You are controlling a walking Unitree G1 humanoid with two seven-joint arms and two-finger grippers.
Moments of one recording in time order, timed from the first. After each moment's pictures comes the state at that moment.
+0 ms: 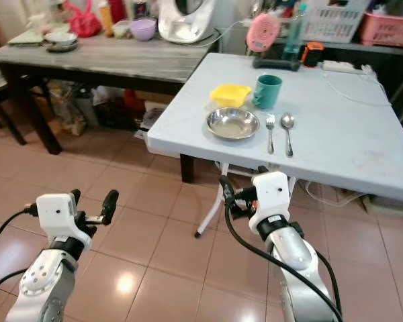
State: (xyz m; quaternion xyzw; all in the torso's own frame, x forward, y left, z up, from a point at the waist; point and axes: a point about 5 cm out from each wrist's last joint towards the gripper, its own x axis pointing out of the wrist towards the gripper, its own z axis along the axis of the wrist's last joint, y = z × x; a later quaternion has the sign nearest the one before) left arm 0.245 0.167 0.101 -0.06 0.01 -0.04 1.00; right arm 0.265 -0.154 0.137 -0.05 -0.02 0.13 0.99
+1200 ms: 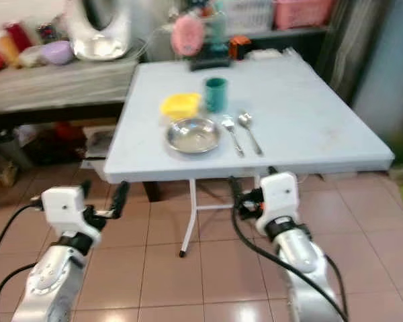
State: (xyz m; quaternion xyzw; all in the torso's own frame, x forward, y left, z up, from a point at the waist) left arm 0.243 0.161 0.112 -0.07 -0.02 -0.04 1.00; right arm 0.265 -0.156 0.136 -0.06 -0.03 0.13 0.99
